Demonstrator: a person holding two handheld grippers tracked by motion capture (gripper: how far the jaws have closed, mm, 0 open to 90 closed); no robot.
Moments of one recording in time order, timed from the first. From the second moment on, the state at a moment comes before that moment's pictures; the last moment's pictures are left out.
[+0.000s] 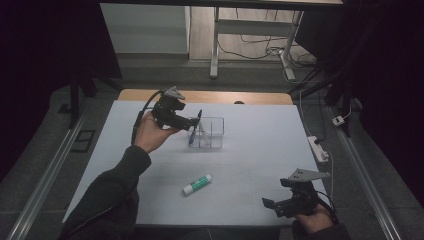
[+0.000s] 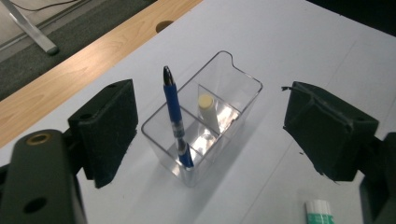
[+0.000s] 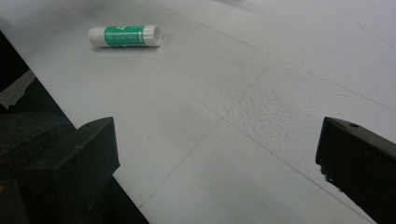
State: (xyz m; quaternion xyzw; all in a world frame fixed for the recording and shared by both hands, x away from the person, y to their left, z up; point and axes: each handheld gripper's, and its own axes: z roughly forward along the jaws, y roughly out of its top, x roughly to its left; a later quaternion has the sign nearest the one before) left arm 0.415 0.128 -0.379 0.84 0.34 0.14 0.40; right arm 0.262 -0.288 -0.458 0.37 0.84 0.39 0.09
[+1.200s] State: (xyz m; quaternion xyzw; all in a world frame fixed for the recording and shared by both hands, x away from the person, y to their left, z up) left arm 0.340 0.156 -0.416 0.84 0.31 0.11 0.43; right arm 0.264 -0.288 -0.459 0.38 0.83 0.39 0.08
